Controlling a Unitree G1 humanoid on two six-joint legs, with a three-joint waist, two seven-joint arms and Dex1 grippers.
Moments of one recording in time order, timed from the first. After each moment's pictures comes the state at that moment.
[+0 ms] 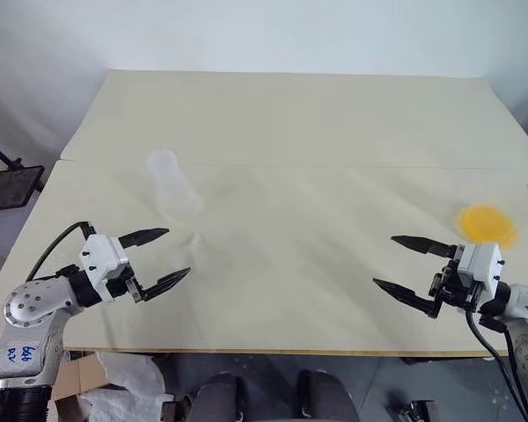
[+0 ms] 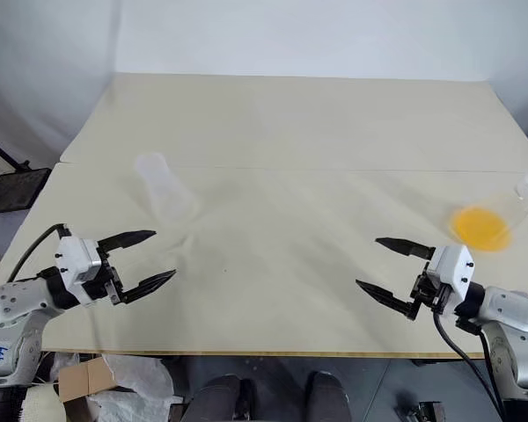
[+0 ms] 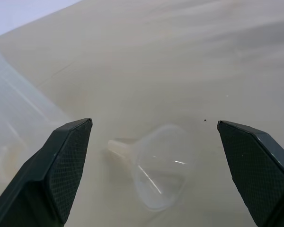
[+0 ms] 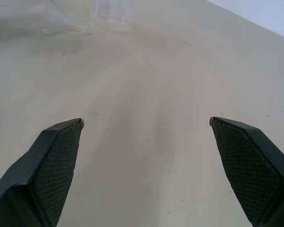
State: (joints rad) left arm -0.02 0.68 0.29 -0.11 -0.42 -0.01 -0.97; right arm 0.05 -0.73 -0.29 -0.12 0.53 -0.07 1.14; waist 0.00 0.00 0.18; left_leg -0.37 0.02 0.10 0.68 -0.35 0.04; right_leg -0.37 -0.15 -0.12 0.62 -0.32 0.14
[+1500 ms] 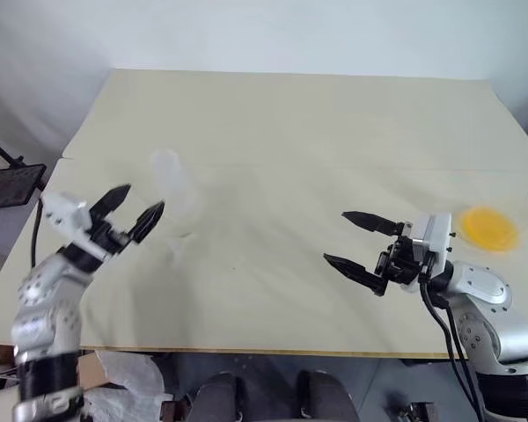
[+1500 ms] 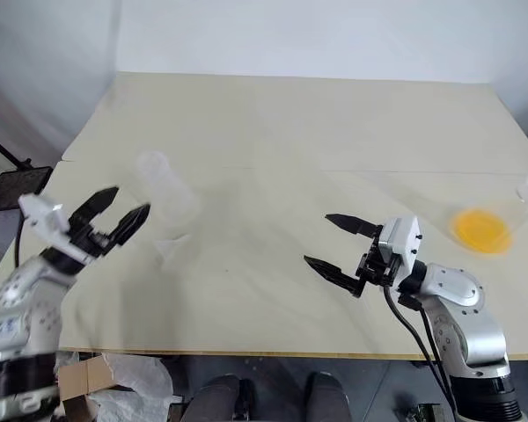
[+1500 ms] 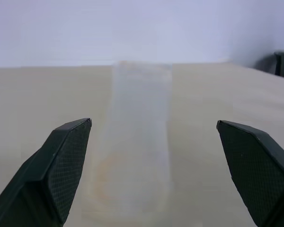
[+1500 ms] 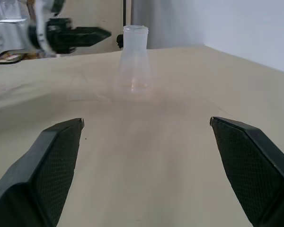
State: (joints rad) left arm -0.33 0.51 0.36 0.05 -0.54 0.18 -0.66; right arm -0.12 -0.57 -0.12 -0.31 0.58 0.15 0.98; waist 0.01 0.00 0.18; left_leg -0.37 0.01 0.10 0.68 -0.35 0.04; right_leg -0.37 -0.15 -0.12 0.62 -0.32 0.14
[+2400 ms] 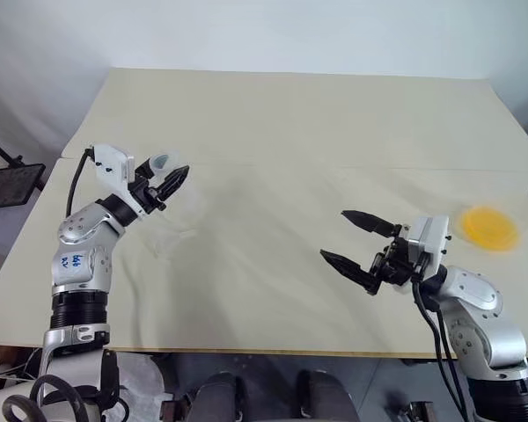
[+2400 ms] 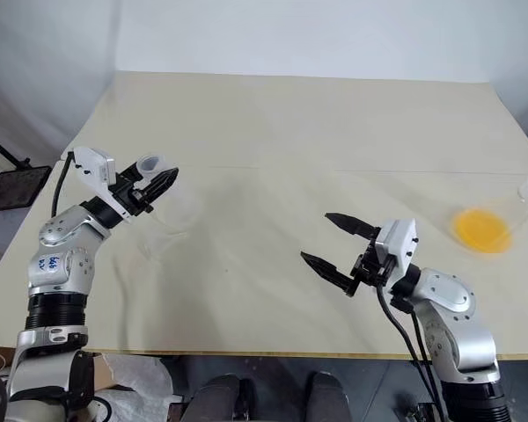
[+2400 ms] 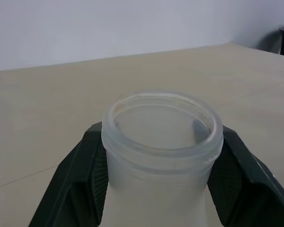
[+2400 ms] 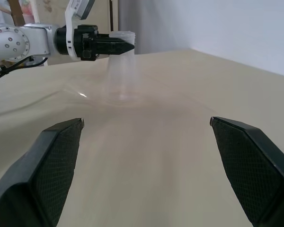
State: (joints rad) left arm -0.58 0.51 0.24 0.29 -0.40 0.17 -0.68; right arm -0.10 -0.52 -0.11 -0.32 0.56 0.13 0.91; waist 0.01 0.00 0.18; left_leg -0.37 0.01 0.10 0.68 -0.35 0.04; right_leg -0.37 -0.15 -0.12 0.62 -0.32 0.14
